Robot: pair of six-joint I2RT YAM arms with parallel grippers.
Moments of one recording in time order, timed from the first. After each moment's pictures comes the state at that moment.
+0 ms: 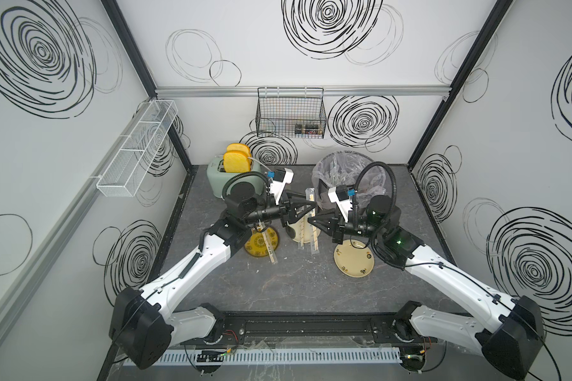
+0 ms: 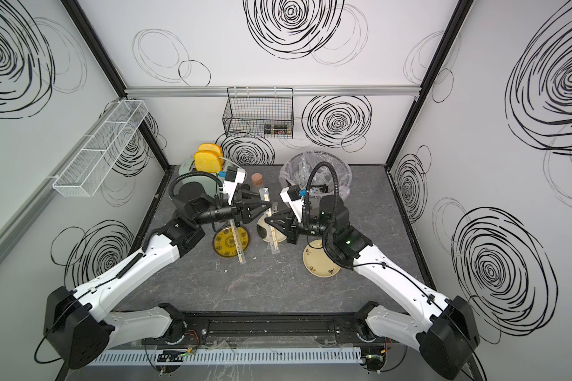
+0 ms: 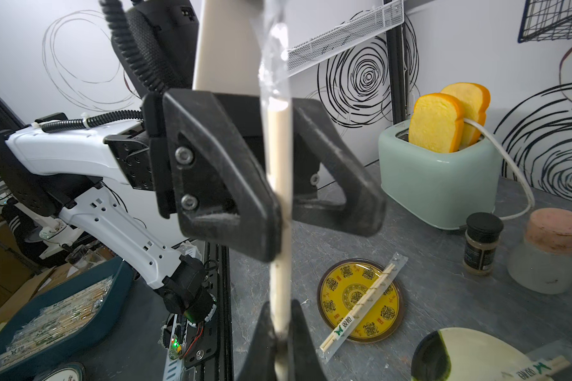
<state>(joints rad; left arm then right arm) -0.52 1.23 0.99 0.28 0.82 -0.45 0.68 1.11 0.86 0.15 -0.69 0.26</state>
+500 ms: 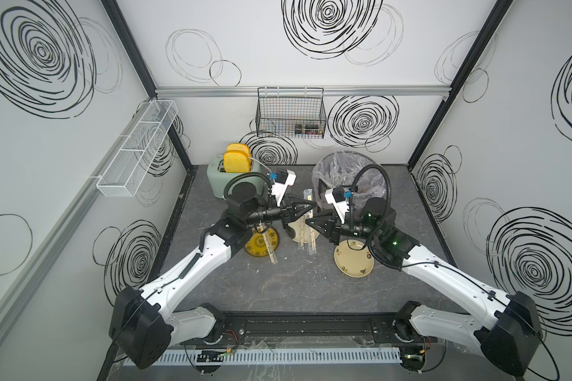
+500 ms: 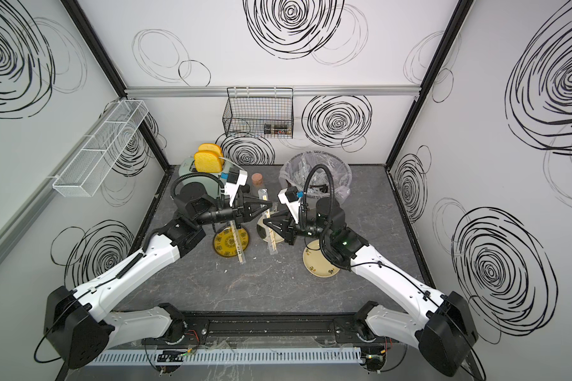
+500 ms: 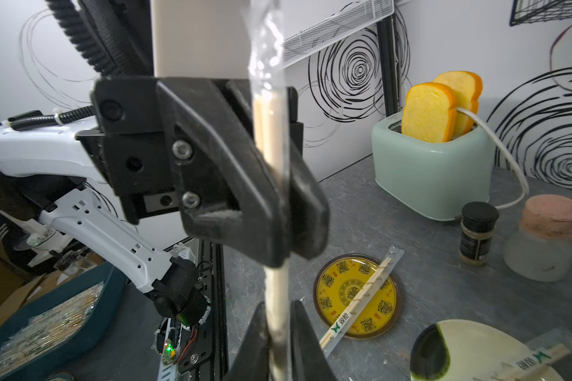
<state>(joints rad) -0.52 1.23 0.99 0.26 0.82 -0.42 0.69 1.12 0.82 0.18 -0.61 0.28</state>
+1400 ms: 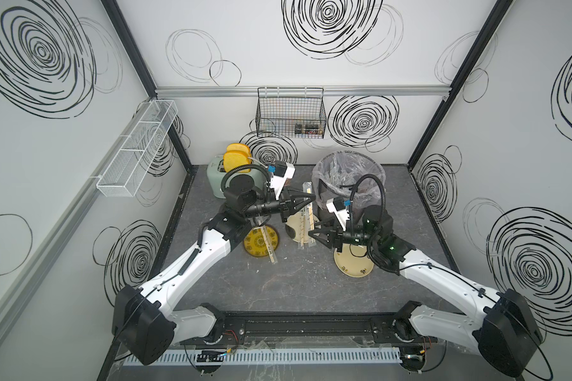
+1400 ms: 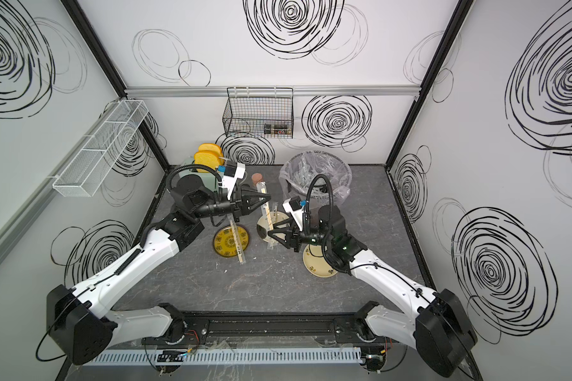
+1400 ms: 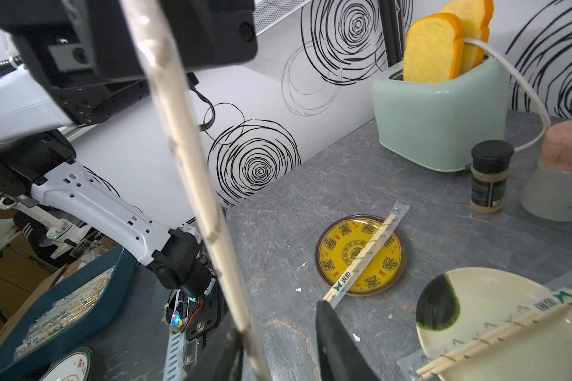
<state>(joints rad) -0.50 1.26 1.08 0.22 0.86 -0.37 0.64 1.13 0.69 0.26 -0.73 0.32</state>
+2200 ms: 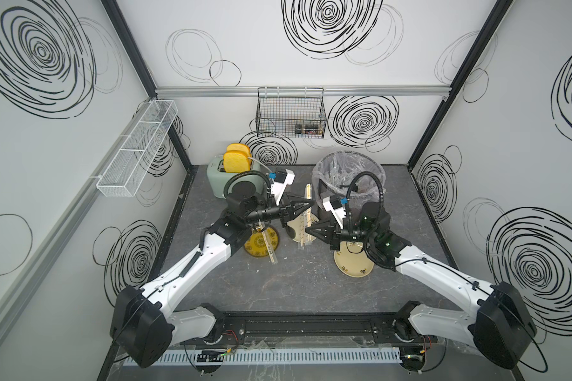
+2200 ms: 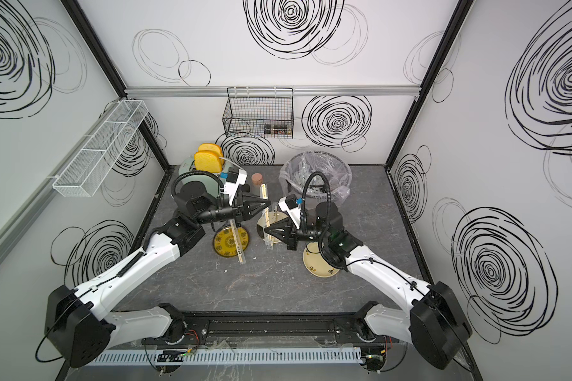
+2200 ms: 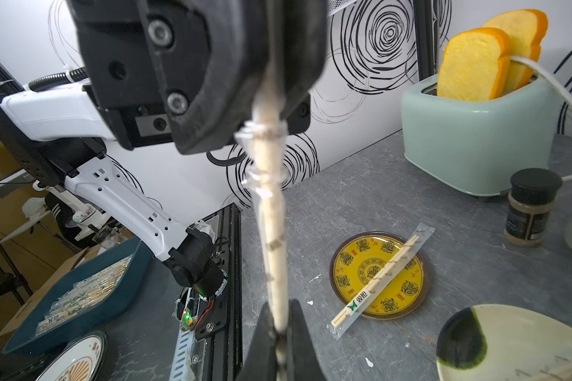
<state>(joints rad) -0.52 1.23 0.98 0.25 0.81 -0.36 0.65 1.19 0.73 0.32 -0.79 0.31</state>
